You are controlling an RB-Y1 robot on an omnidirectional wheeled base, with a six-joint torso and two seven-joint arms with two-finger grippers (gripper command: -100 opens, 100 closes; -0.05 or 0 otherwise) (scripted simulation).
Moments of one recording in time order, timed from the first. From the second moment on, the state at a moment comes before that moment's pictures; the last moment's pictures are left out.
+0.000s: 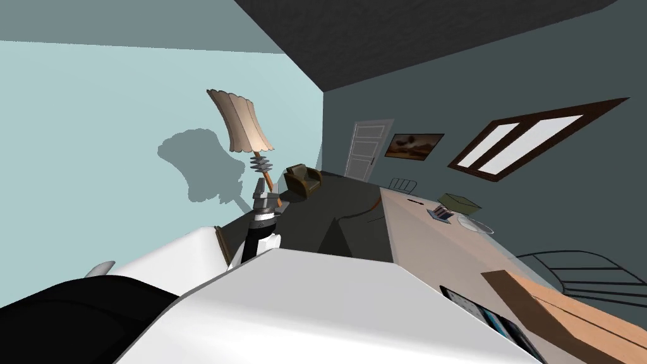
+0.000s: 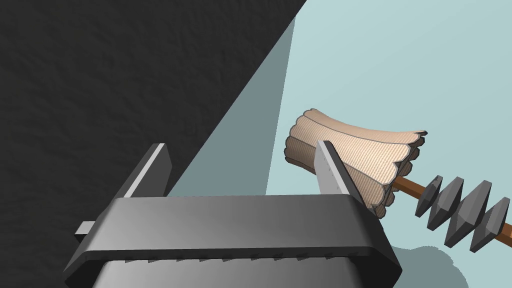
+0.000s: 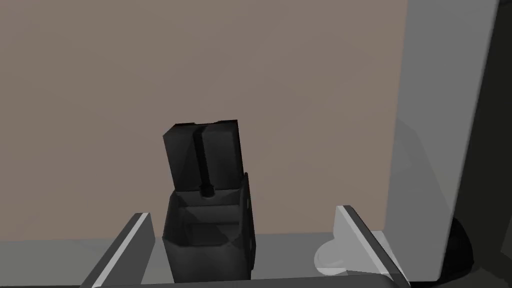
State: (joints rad) left arm 0.51 -0.04 0.05 -2.24 -0.05 -0.56 0.10; right arm 0.45 -1.17 1.00 -0.87 0.16 -0.34 1.26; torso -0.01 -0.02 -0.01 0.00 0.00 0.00
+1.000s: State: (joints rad) left arm 0.51 -0.04 0.05 -2.24 -0.05 -0.56 0.10; right arm 0.42 -1.03 1.05 -0.84 0.18 -0.29 1.29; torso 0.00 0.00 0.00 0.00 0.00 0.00
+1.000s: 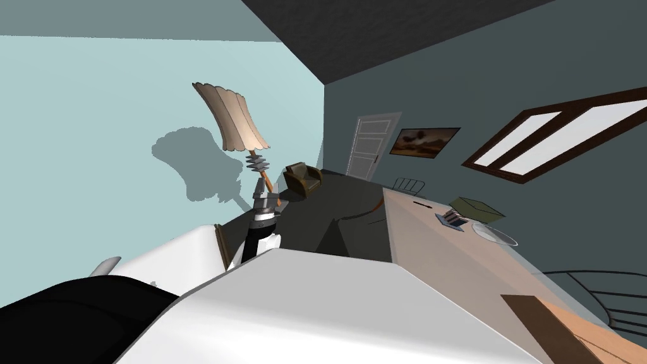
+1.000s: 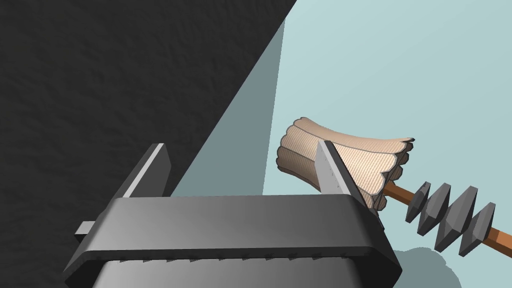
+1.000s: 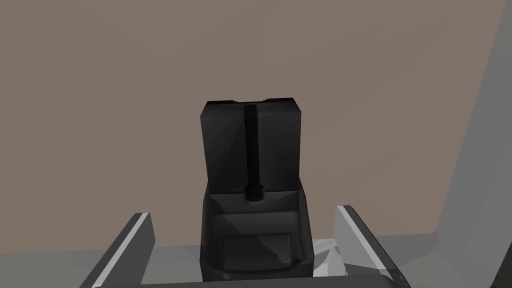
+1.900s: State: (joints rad) left arm 0.51 -0.04 0.05 -2.24 -0.05 -0.56 0.10; right arm 0.42 -0.99 1.05 -0.84 0.19 -0.25 1.29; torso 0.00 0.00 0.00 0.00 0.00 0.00
